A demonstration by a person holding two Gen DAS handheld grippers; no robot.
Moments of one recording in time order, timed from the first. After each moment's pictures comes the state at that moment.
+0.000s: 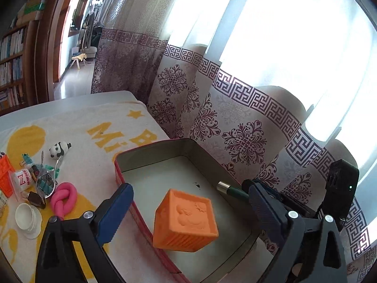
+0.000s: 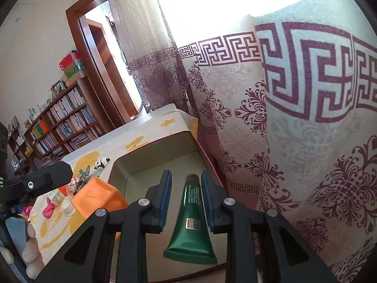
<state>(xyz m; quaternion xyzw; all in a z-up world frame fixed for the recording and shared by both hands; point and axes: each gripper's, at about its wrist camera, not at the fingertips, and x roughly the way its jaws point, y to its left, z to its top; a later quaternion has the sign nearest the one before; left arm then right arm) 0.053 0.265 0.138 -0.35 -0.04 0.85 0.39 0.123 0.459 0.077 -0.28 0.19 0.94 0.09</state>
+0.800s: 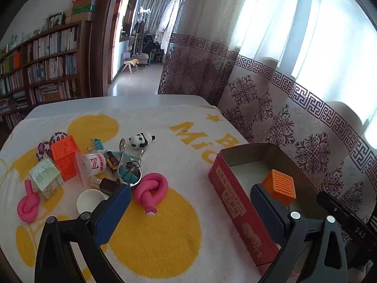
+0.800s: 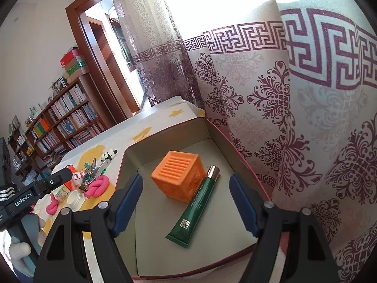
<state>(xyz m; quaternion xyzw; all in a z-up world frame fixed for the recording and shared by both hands) 0.020 0.173 0.096 -0.37 -0.03 0.90 0.24 0.121 0.423 0.070 -0.29 0.19 0.93 0.09</state>
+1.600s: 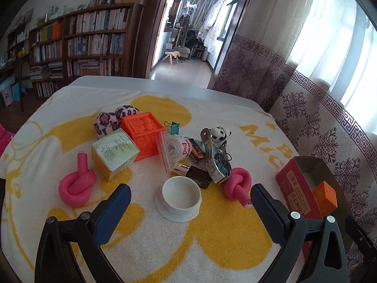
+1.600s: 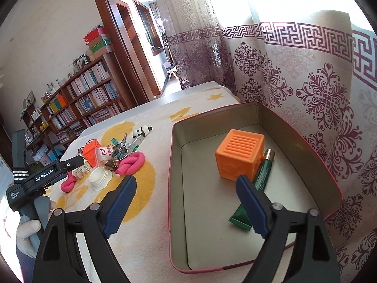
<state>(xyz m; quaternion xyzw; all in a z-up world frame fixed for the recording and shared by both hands) -0.005 0.051 0.068 -0.38 -0.09 0.91 0.12 0.103 0.347 0.068 -0.32 0.15 0.94 0.02</state>
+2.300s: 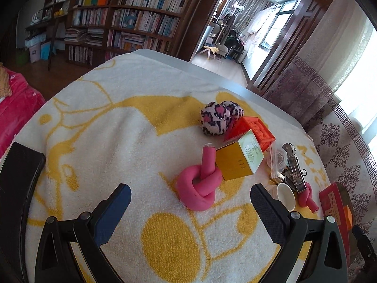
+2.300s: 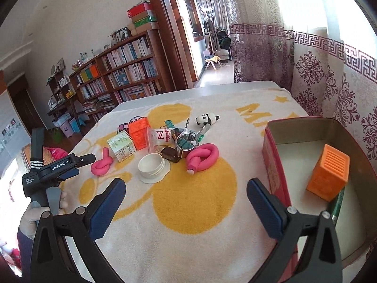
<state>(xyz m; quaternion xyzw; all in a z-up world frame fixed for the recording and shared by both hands) -0.017 -0.089 0.029 -0.42 -0.17 0.89 0.05 0.053 0.238 0.068 -0.34 0.09 0.93 -0.09</state>
